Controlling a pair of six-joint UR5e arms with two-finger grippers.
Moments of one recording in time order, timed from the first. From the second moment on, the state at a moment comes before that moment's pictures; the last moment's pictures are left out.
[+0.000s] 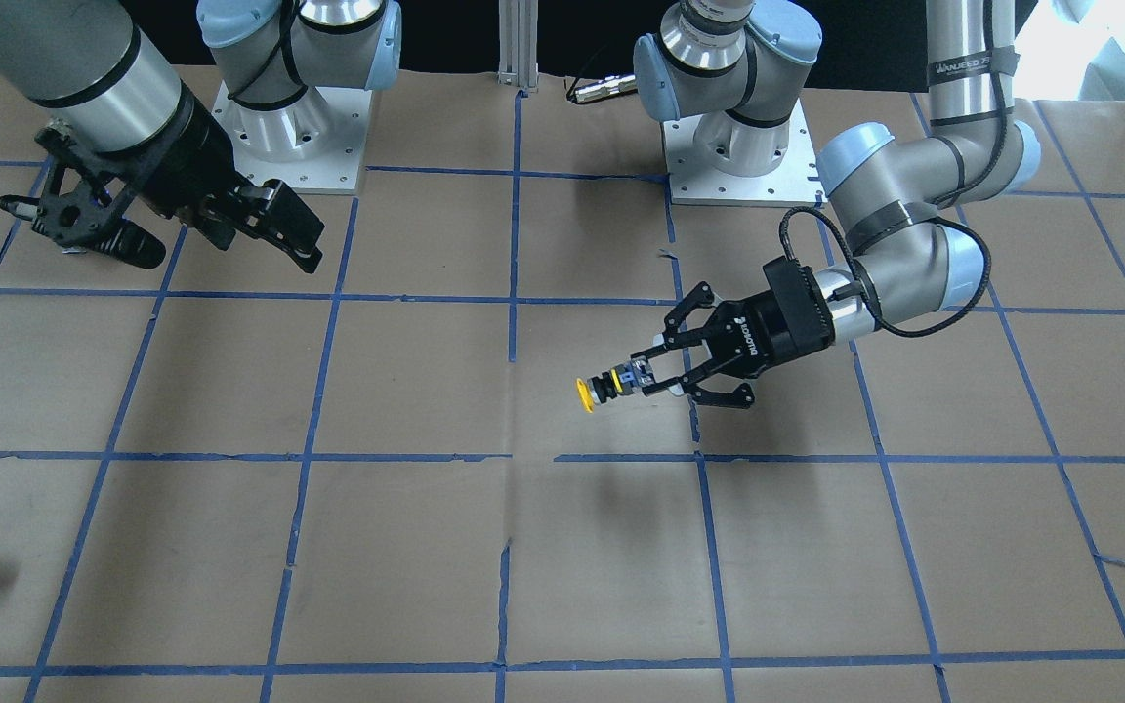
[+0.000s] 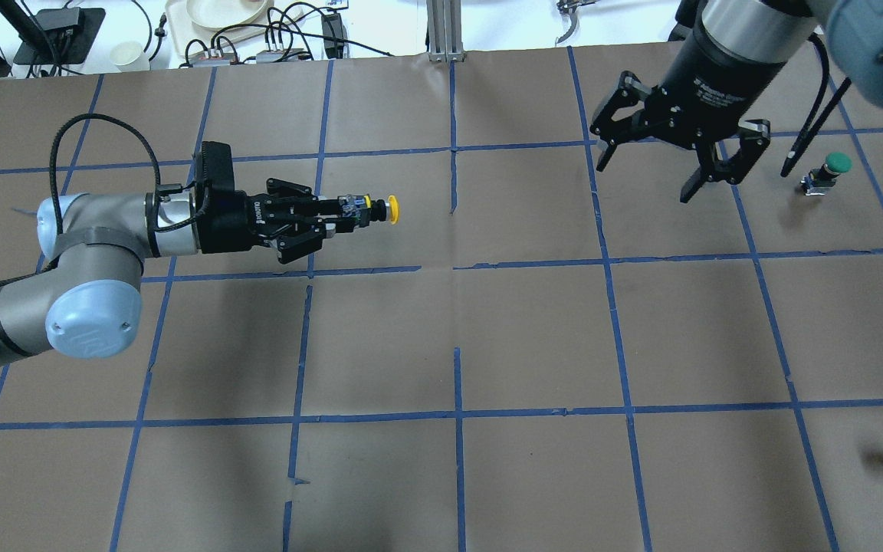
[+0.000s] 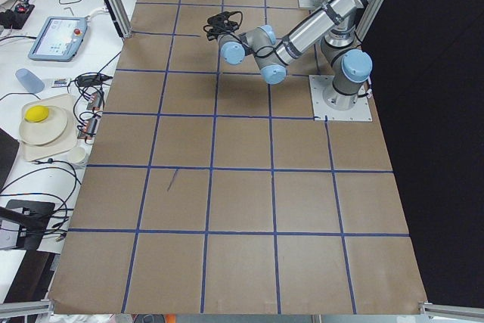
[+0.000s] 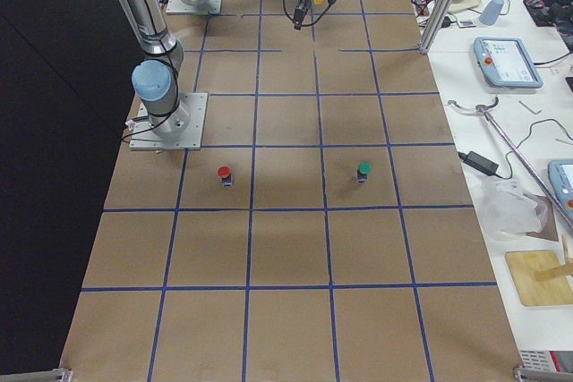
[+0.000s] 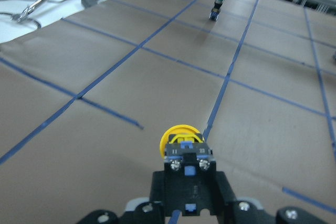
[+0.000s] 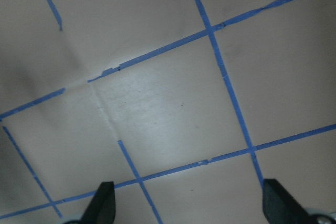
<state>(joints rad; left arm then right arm) -1.30 -1.78 -2.17 -1.01 0.26 1.54 1.53 -1.49 1.49 -1.47 -1.32 0.36</state>
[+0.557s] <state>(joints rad) -1.47 -1.78 -2.24 -1.01 -0.24 1.51 1.48 -1.44 1.43 -1.43 -0.97 0.48</state>
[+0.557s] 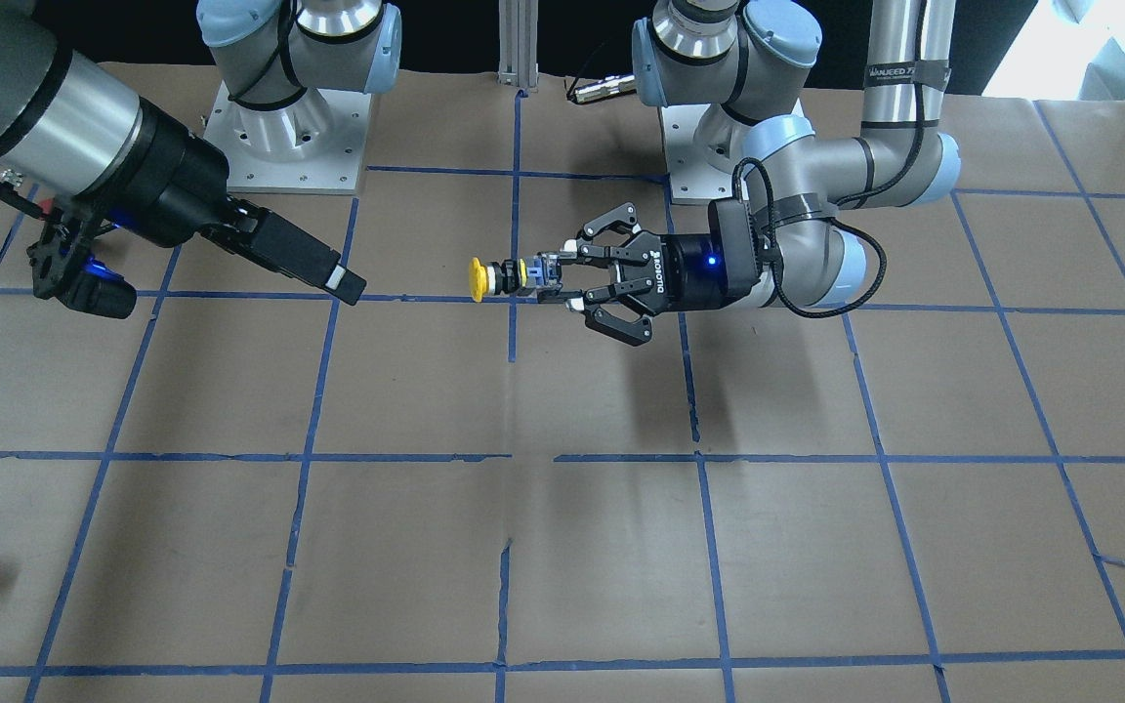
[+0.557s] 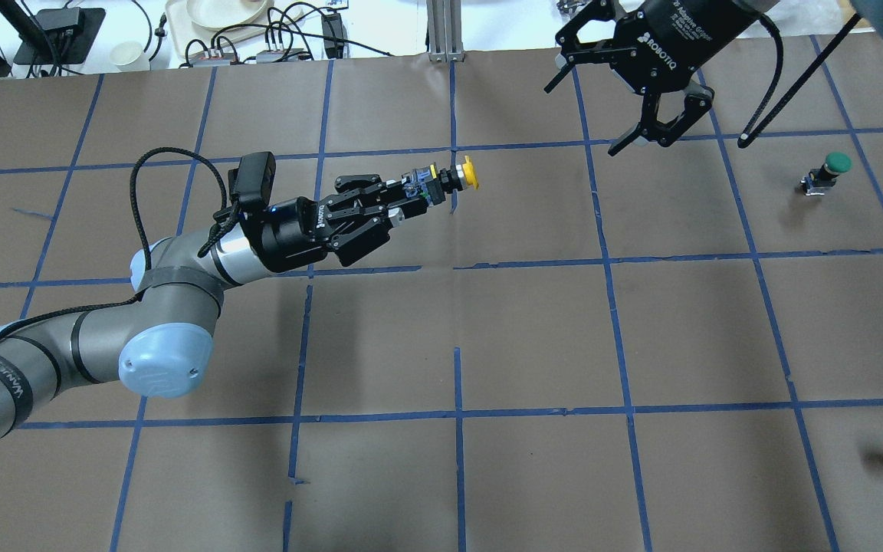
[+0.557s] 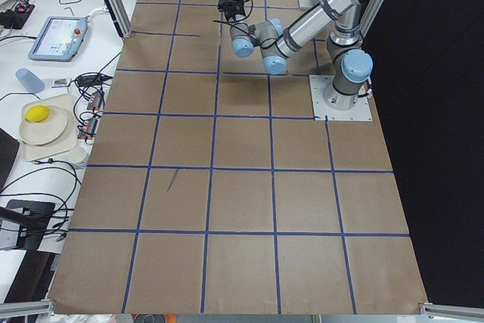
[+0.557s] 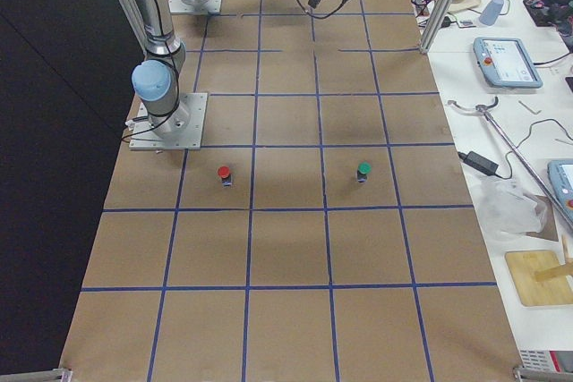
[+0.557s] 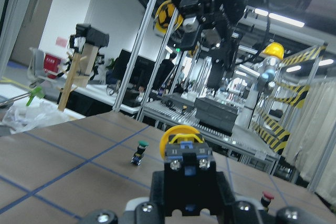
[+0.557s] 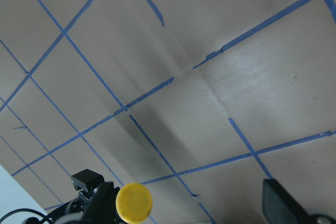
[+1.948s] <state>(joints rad) -1.52 -1.77 -2.22 -1.00 -0.32 1.50 1.55 -1.45 1.50 -1.40 -0.76 0.63</state>
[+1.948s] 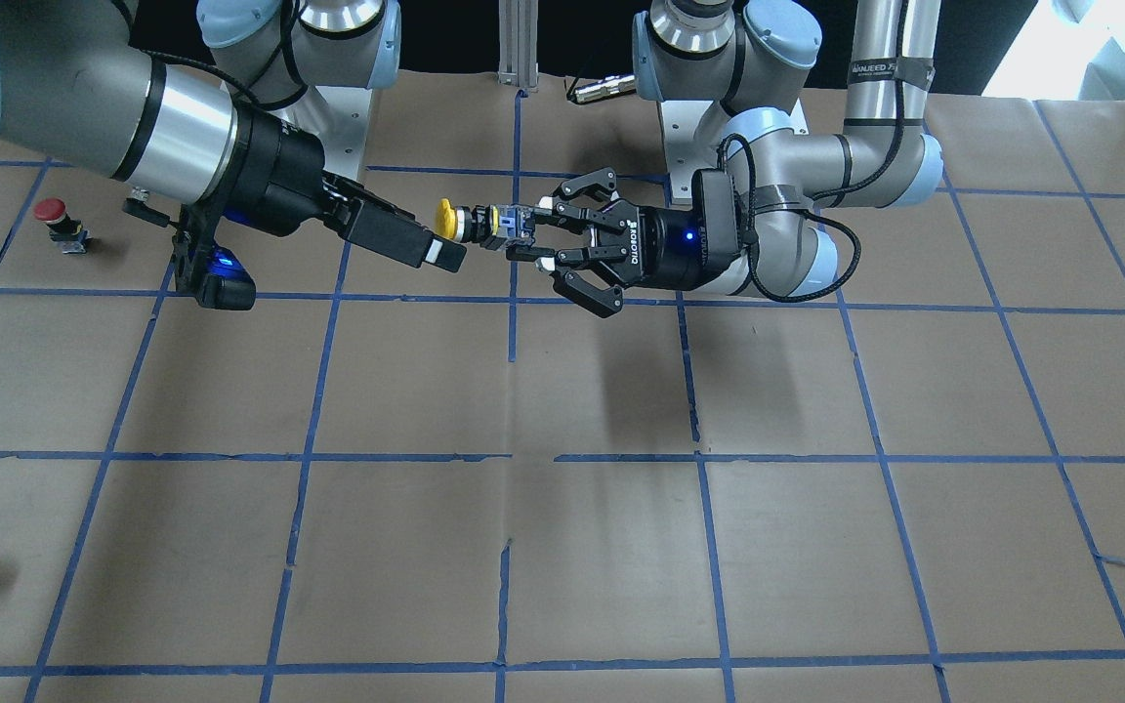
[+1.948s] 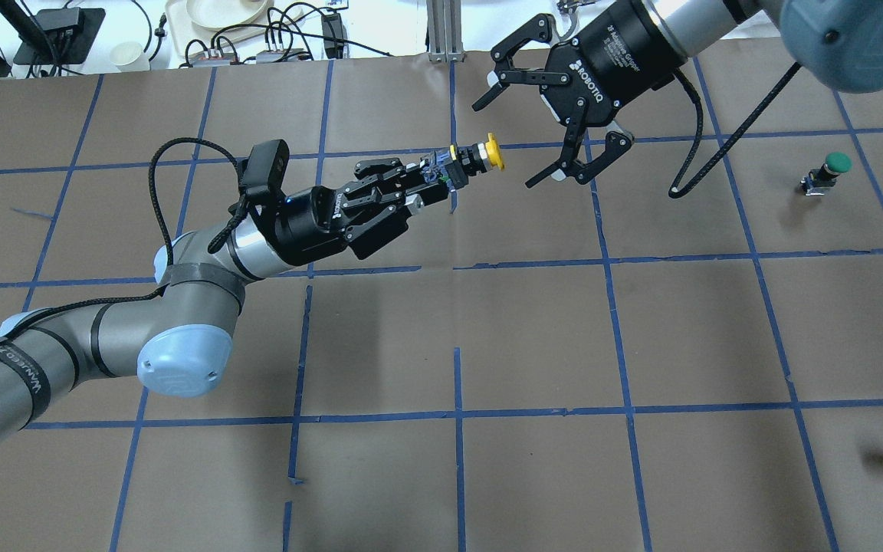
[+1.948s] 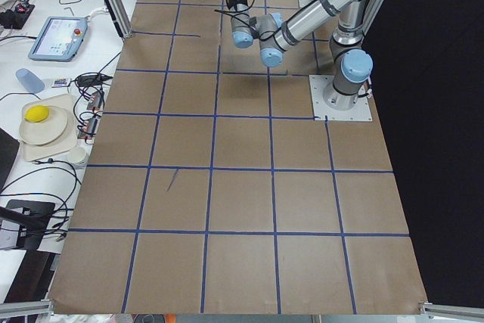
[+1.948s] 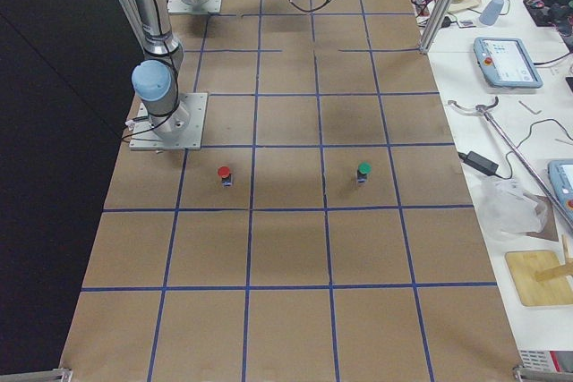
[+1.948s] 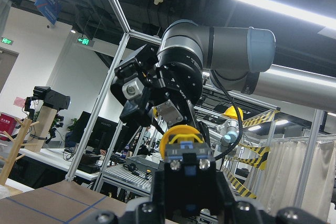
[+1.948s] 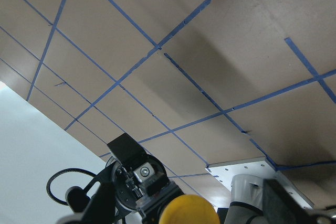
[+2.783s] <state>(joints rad) -1.52 -1.77 -2.22 -1.00 -0.33 1.47 1.55 -1.45 1.50 -1.39 -0.74 0.65</state>
